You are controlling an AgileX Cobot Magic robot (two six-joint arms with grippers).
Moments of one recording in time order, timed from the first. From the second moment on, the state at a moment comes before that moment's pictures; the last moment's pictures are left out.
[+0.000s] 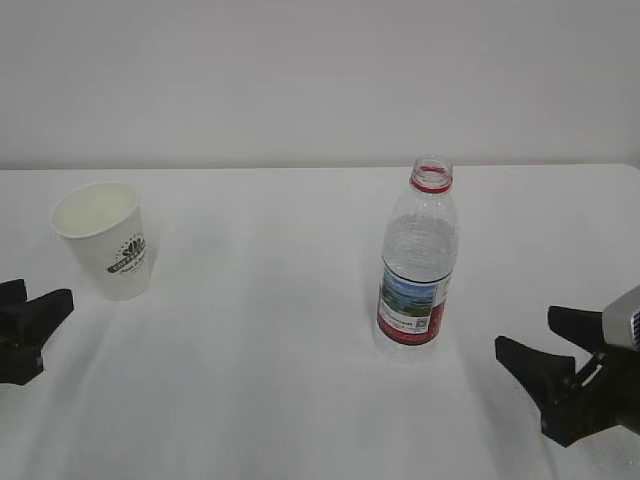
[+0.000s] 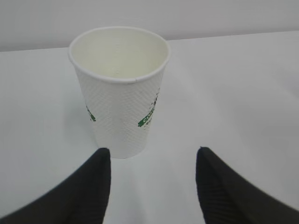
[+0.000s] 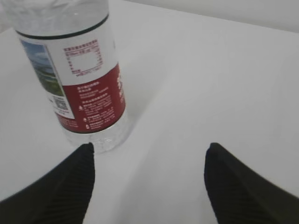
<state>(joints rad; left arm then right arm) -0.04 1.63 -0.11 0.30 -1.14 -0.16 0.06 1.72 -0.10 -0.43 -1.13 -0.01</state>
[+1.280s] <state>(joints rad) -0.04 1.63 -0.11 0.29 -1.14 -0.16 0.06 1.91 -0.32 -0.72 -1.15 -0.01</state>
